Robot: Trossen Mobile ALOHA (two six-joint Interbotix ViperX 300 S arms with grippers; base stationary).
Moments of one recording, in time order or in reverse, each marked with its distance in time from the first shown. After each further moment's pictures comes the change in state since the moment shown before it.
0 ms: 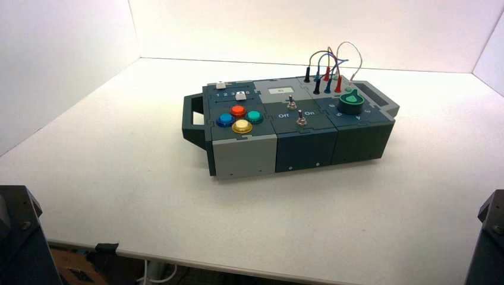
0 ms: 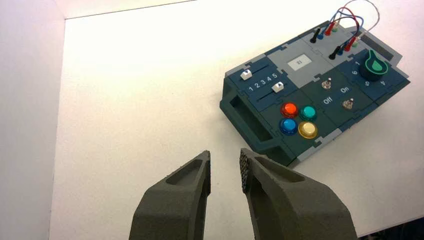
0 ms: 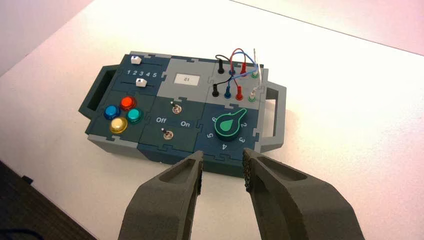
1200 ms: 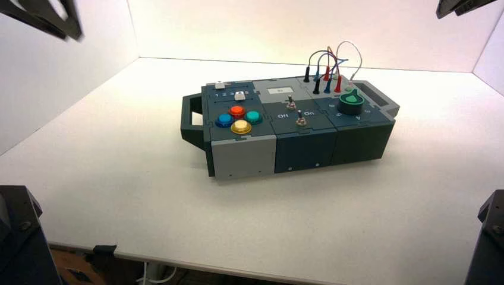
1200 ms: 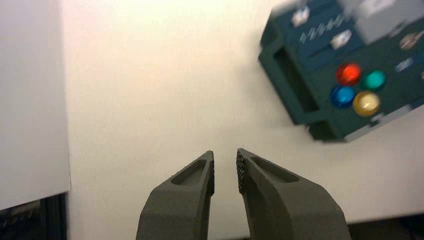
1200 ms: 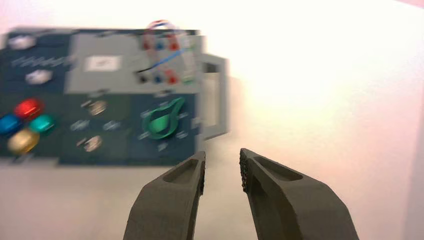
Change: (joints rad) left arm 0.144 0.560 -0.161 0.006 0.054 0.052; right arm -0.302 0.558 -0.215 -0.044 -0.025 -0.067
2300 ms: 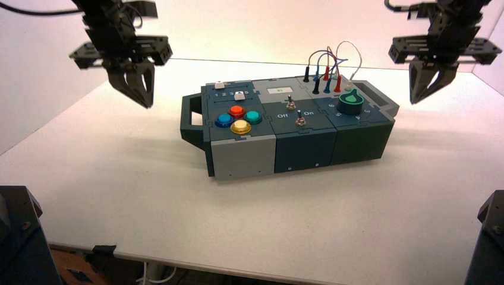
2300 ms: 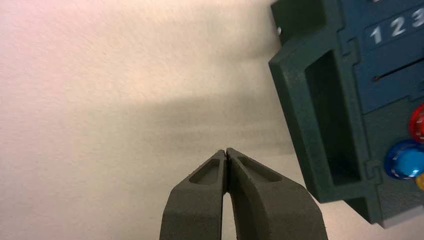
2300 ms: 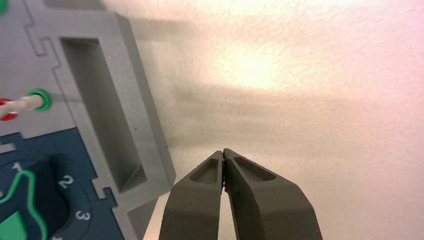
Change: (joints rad) left arm -0.011 0.724 -0.135 -0.212 -0.311 0.035; right arm -0.178 0.756 -0.143 0.051 -0.186 0.002
